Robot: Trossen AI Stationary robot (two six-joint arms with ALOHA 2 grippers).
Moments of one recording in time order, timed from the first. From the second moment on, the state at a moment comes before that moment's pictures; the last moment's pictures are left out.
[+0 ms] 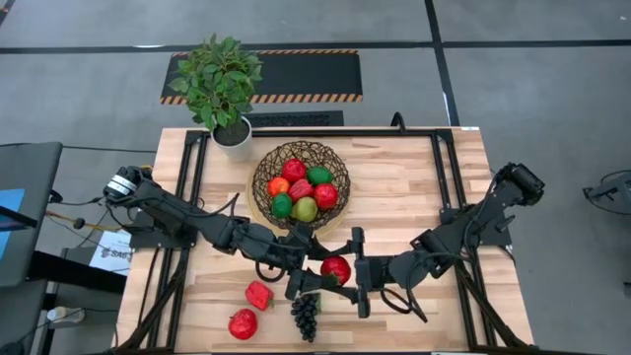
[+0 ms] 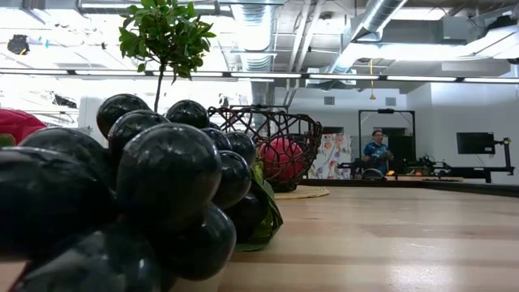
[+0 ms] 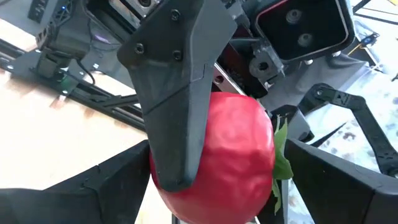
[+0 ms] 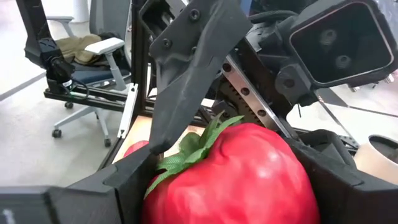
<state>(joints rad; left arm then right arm) -0.41 1.57 1.21 0.29 -0.13 -0.68 0.57 1.54 1.29 0.04 0.59 -0.06</state>
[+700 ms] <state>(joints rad) -0.39 1.57 1.21 0.24 -0.12 -0.69 0.52 1.54 1.29 0.05 0.49 -0.12</state>
